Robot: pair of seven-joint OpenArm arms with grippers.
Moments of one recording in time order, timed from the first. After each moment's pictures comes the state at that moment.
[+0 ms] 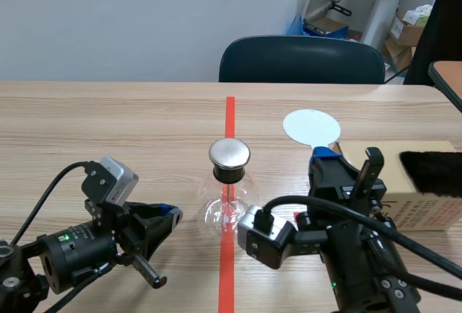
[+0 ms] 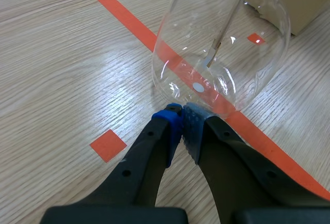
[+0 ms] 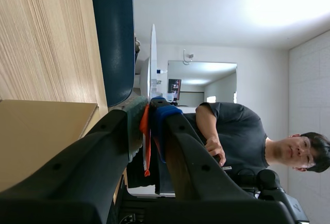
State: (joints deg) left arm 3.9 -32.6 38.3 72.6 -24.7 -18.4 -18.3; right arm -26.0 17.2 -27.2 93.0 -89.5 -28.2 -21.8
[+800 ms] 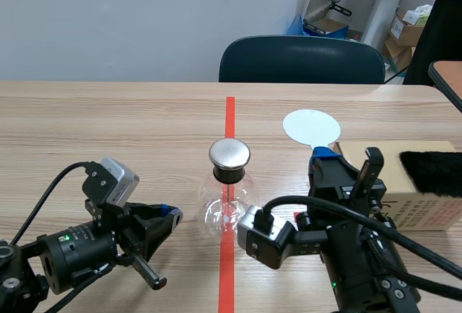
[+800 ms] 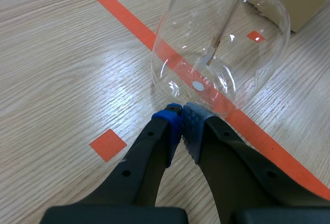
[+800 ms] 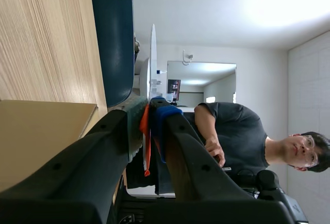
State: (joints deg) left arm 3.9 -32.6 38.3 72.6 -24.1 -18.4 -18.3; right arm -26.0 17.2 -27.2 93.0 -90.0 -28.2 -21.8
